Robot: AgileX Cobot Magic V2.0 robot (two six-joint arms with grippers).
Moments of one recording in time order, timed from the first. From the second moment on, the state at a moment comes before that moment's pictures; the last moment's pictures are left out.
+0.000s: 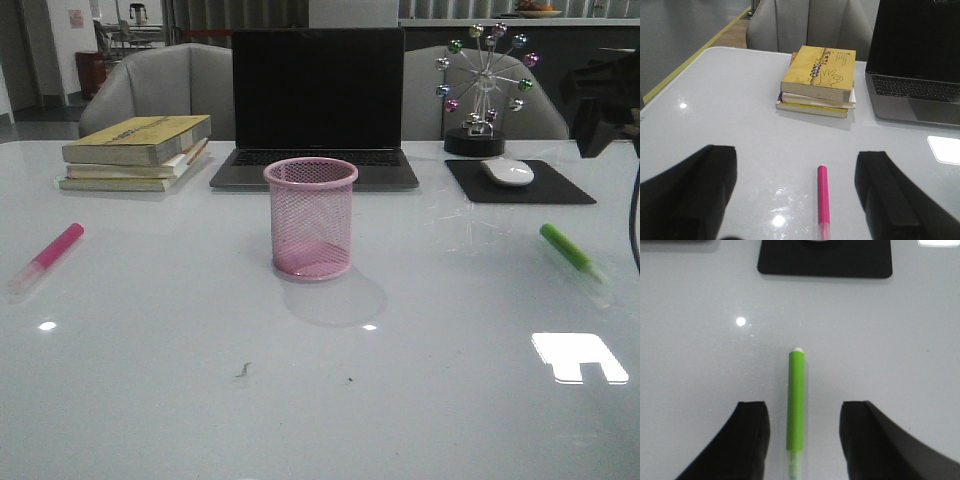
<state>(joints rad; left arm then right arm) 0.00 1.06 -0.48 0.01 -0.29 -0.11 0.00 1.66 -1.08 0.03 0.30 0.07</state>
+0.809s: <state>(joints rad) 0.00 1.06 -0.48 0.01 -0.30 -0.11 -0.02 2.00 -1.37 0.05 0.62 0.06</state>
